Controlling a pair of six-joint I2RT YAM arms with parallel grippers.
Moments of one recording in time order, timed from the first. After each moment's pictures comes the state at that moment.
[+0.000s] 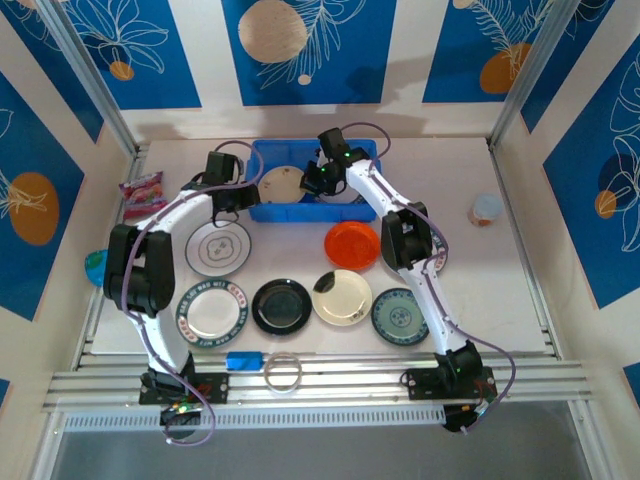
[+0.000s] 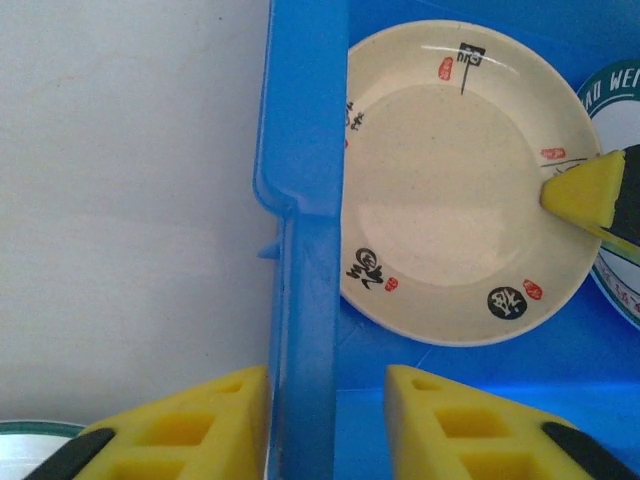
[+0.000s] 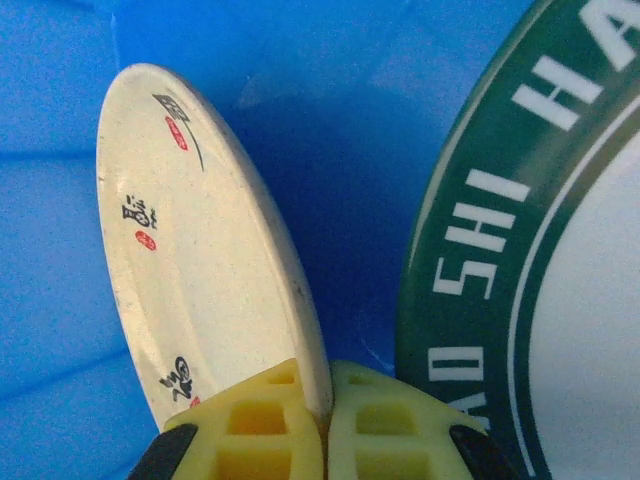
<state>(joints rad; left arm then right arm) -0.23 1.84 1.32 -0.35 0.12 -0.39 0.44 2.71 2.56 -0.82 -0.44 0.71</state>
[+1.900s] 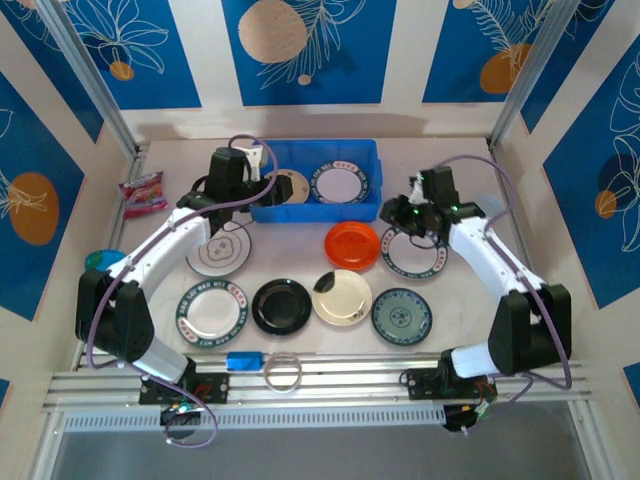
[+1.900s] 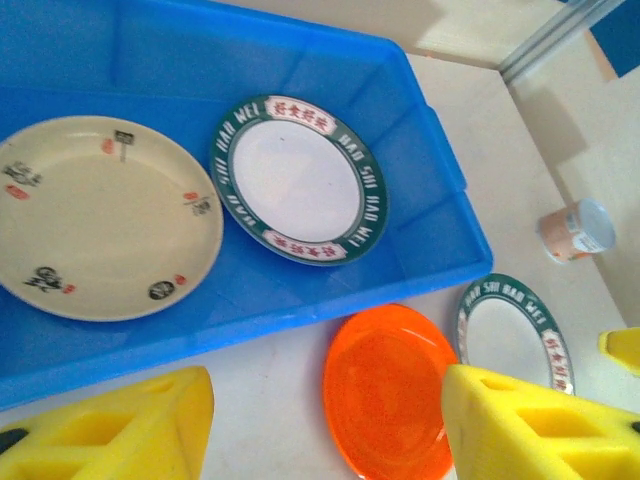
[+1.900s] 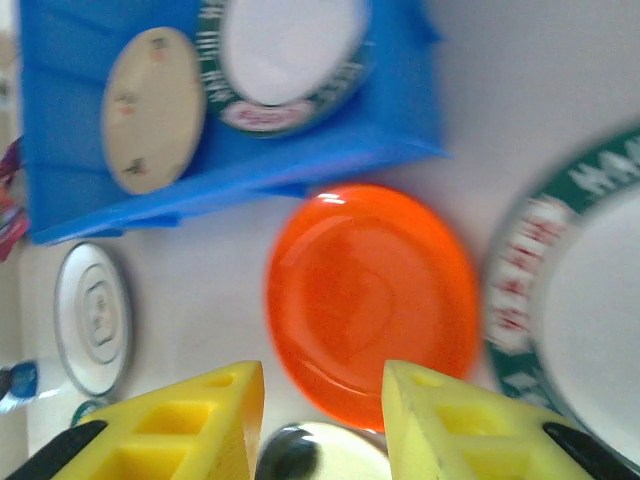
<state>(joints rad) -0.41 1.53 1.25 -0.28 0.28 -0.44 0.17 1.37 1.02 -0.54 -0.35 0.61</state>
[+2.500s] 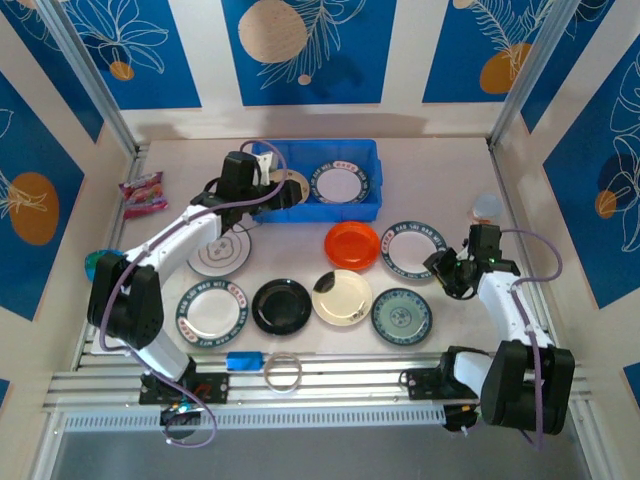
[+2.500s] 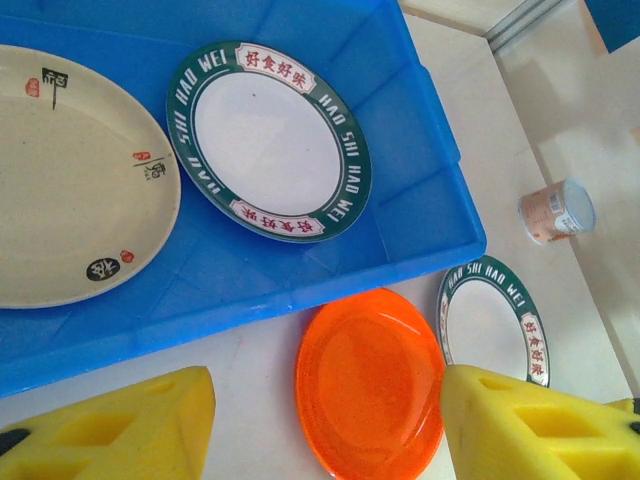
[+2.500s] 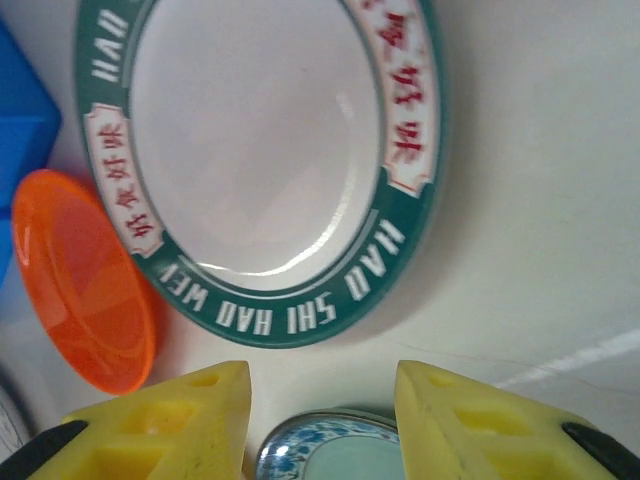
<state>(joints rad) -0.42 1.63 1.24 -0.22 0.35 -0.49 -0.18 1.09 0.61 -0.64 -0.35 0.69</state>
